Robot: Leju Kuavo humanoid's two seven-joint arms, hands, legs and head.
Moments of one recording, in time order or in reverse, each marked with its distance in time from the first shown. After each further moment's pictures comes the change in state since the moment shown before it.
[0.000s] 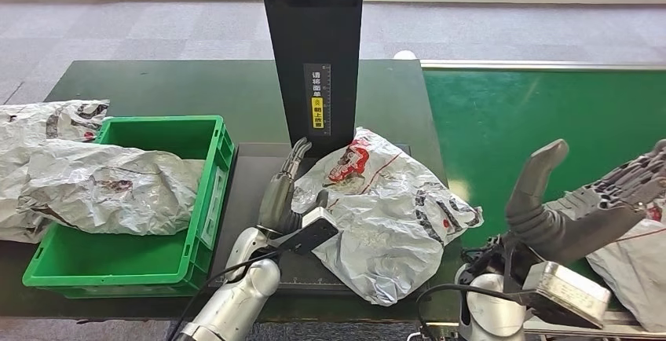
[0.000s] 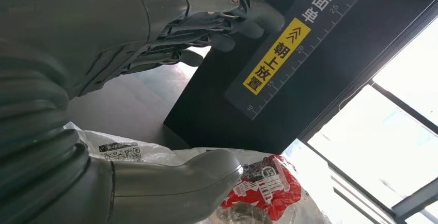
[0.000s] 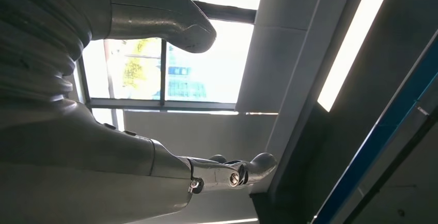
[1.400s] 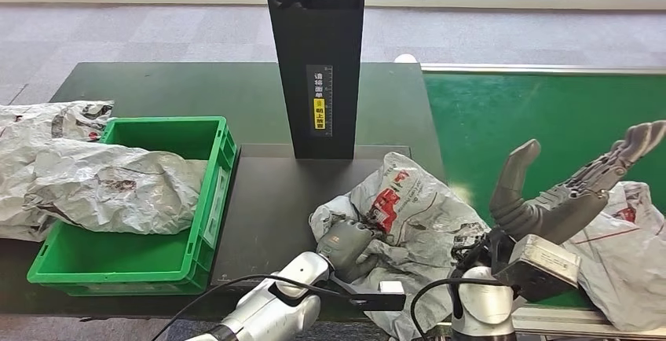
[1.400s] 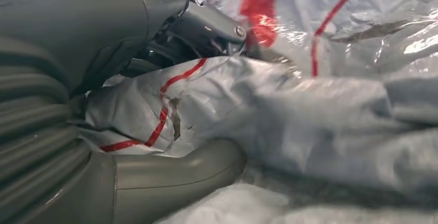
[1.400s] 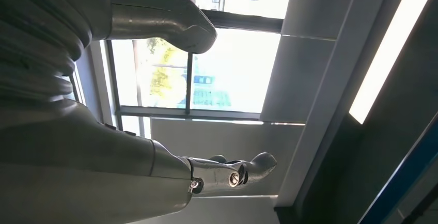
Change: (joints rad) left arm -0.124 -0.077 -0.340 0.422 -0.428 -0.143 0.318; right arm -0.010 0.002 -0.025 0.116 -0.056 0.001 0.001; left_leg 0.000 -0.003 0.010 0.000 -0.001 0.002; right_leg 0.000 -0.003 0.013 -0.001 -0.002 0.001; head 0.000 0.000
